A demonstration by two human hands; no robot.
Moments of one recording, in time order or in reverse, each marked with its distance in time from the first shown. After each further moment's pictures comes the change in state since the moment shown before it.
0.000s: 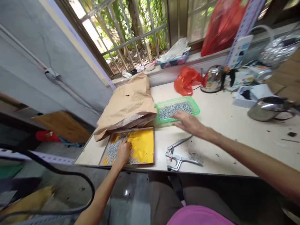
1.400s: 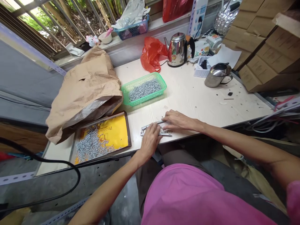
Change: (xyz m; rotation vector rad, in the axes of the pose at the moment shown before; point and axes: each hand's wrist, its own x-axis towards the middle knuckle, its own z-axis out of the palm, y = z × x) left_hand -0.044 0.232 -0.003 -0.397 -0.016 0.694; right_hand -0.124 0.011 0.003 -0.068 -0.427 0.106
